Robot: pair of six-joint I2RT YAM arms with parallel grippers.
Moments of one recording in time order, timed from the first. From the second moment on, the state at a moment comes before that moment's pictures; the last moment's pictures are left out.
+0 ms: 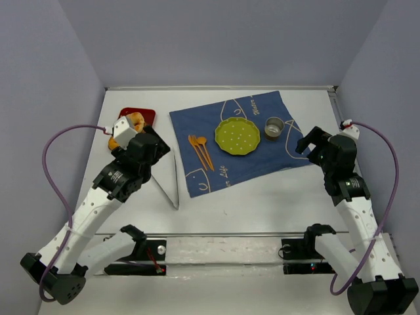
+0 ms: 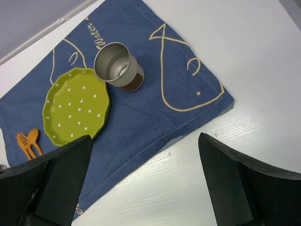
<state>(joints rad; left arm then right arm) -0.58 0.89 1.02 -0.76 -0.67 -0.91 0.07 0.77 0.77 -0.39 0.20 0.50</state>
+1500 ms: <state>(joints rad) -0.58 1.25 0.69 -0.58 -0.40 -0.93 0.07 0.89 0.79 -0.39 0.11 0.48</state>
